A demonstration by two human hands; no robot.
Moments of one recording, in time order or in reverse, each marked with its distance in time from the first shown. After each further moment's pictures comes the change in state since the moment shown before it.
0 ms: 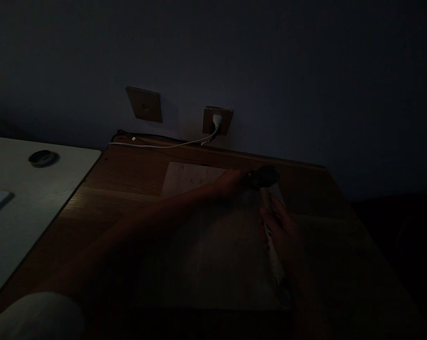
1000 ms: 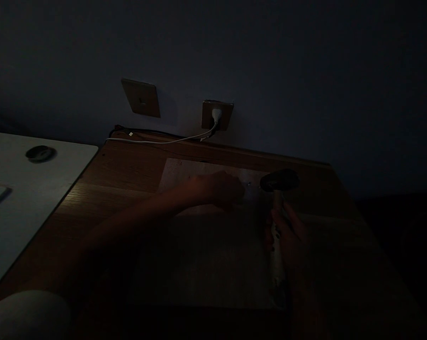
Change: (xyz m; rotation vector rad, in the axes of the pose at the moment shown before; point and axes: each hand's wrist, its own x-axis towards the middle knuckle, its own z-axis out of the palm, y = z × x) left_hand -0.035 0.079 -0.063 0.635 -0.624 0.050; right_hand -0.005 0.006 -0.007 0.118 0.121 0.070
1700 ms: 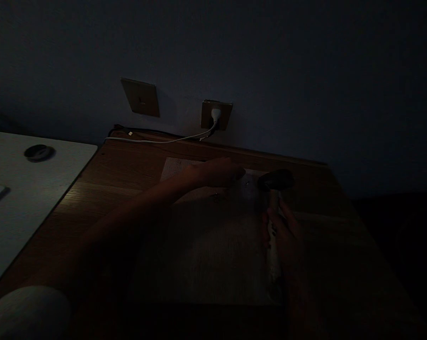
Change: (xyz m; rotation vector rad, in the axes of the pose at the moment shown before) left_hand 0.024 -0.047 0.012 -0.069 0.300 -0.003; right_hand 0.000 0.002 0.000 0.021 -0.064 -0.007
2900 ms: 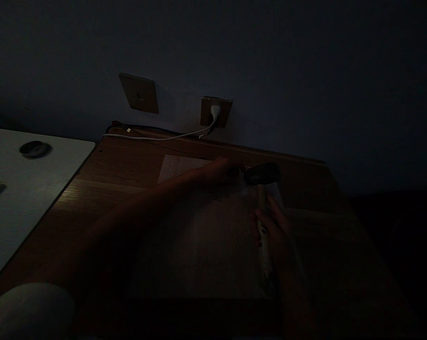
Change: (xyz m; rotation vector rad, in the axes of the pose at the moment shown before) left_hand 0.010 -0.022 0.041 -0.478 0.198 -0.033; right_hand -0.009 0.001 0.009 0.013 -0.124 -0.020
